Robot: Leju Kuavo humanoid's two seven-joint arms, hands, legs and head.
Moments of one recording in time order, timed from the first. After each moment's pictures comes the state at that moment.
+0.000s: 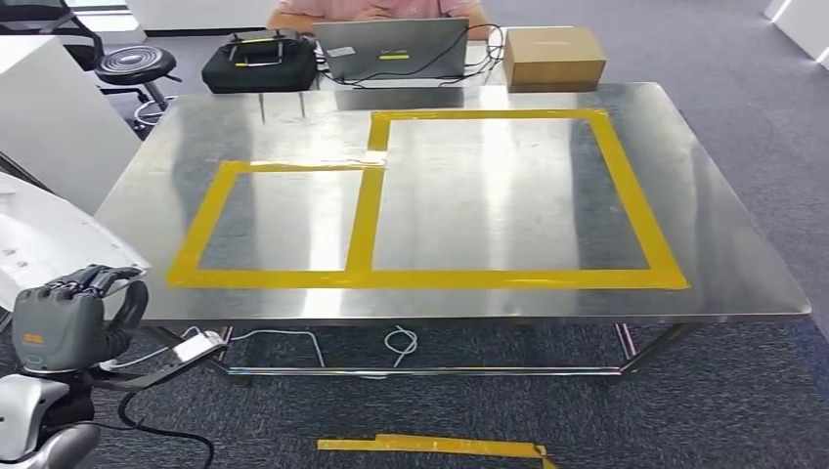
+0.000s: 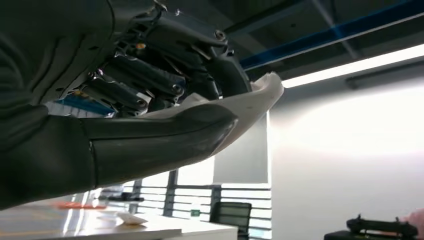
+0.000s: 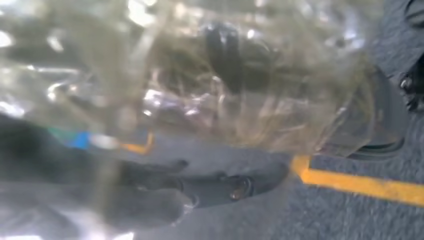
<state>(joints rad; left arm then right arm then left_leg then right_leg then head) 0.16 0.44 -0.21 -1.82 -1.16 0.59 0.11 -0.03 0.01 -1.32 0.00 1.42 -0.14 -0.08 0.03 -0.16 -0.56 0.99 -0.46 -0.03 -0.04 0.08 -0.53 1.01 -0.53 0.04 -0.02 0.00</state>
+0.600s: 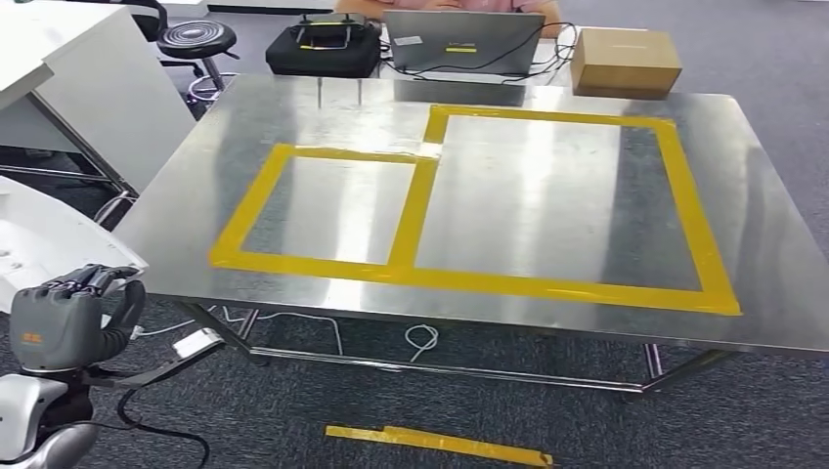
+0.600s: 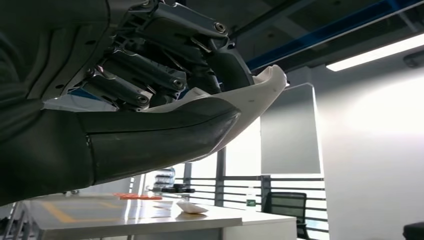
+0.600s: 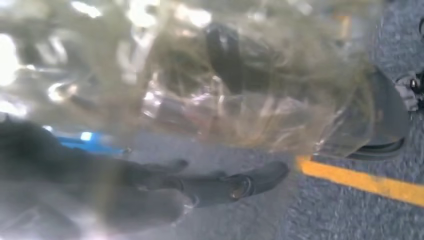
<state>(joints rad) 0.14 0.45 -0.22 -1.82 -1.16 0.57 0.11 -0.04 0.01 -1.32 0.00 1.41 -0.13 -0.07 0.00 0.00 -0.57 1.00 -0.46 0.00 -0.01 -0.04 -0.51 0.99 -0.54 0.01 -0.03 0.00</state>
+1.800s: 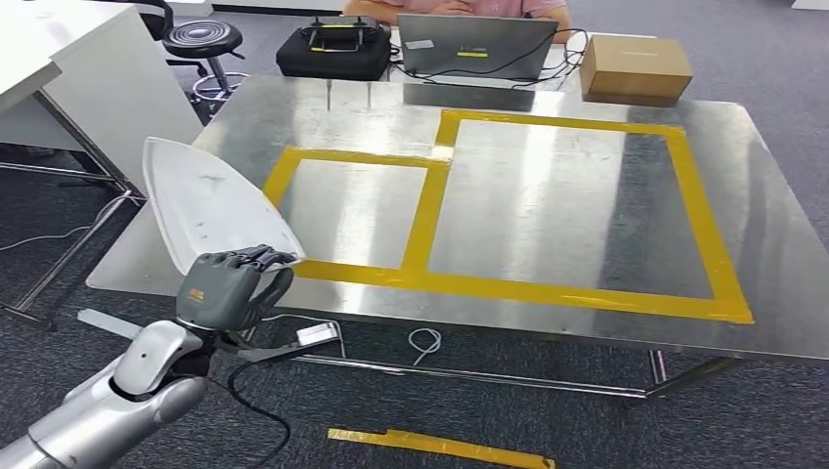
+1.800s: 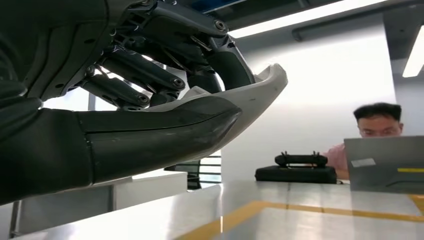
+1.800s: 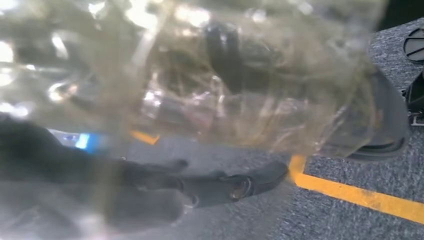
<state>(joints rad) -0.23 0.34 -0.60 -1.54 -1.01 0.43 -0.01 -0.04 0.02 -1.33 0.00 1.37 -0.08 -0.07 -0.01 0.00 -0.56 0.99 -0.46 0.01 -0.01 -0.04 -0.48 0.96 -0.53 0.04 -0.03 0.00</state>
